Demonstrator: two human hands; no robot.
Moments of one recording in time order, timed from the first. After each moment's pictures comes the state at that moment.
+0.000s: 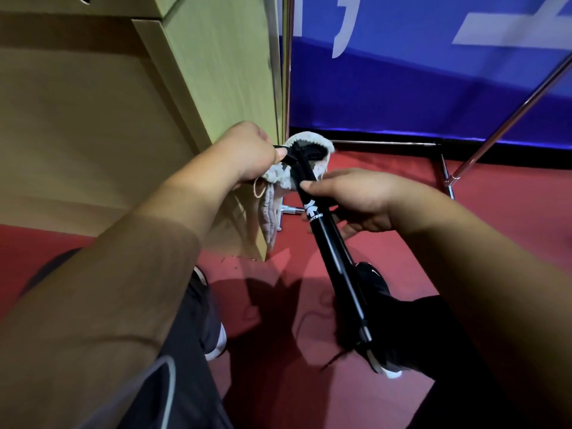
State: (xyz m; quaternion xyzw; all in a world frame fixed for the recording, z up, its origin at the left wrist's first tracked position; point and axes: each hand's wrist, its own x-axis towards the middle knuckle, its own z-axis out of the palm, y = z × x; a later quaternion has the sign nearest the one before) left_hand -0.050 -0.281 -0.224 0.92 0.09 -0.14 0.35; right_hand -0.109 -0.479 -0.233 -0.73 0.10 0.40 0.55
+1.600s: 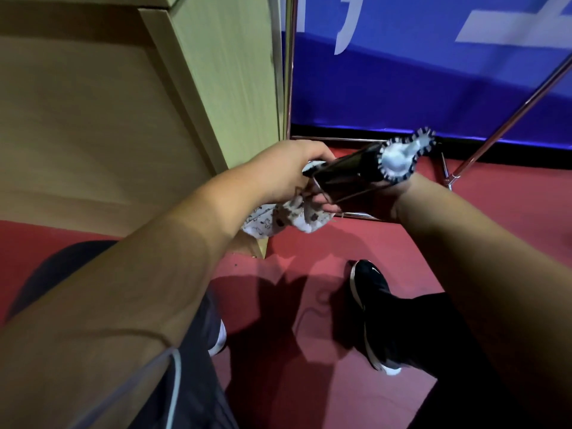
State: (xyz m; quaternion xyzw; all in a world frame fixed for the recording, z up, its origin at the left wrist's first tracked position) left_hand -0.072 -0.306 -0.242 0.92 -0.24 -0.13 0.29; right_hand -0.093 -0.506 -0.256 -0.64 0.13 0.30 0.70
